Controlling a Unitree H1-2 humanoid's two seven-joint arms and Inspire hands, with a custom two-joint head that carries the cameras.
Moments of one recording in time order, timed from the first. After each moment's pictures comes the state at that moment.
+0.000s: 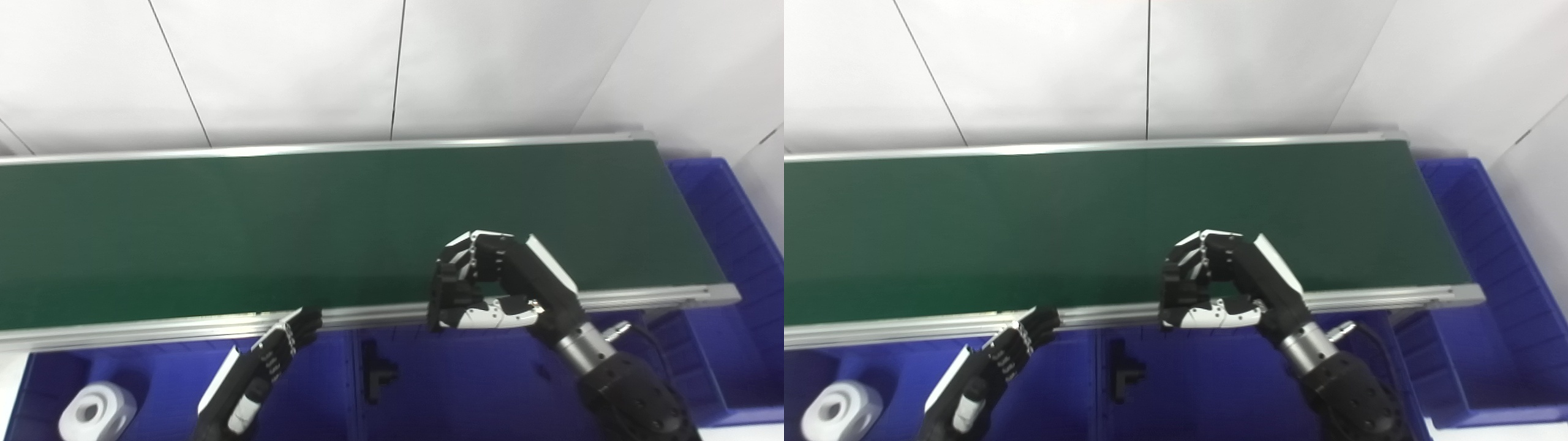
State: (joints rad) left arm 0.50 0.23 -0.29 -0.17 -0.17 -0.29 -0.22; right arm 0.18 -0.25 0.13 -0.52 0.00 0.29 0.38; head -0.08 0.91
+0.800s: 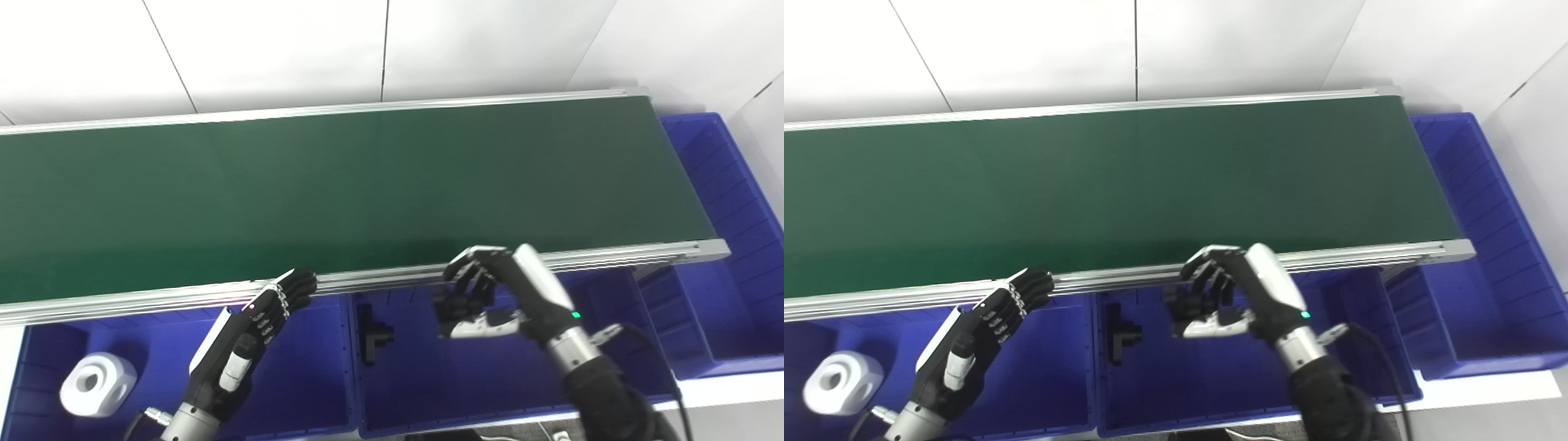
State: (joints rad) left arm 0.50 0.23 -0.25 -0.25 -0.18 -0.20 -0.26; right arm 0.25 -0.28 0.35 -0.30 -0.63 0.05 0.14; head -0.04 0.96
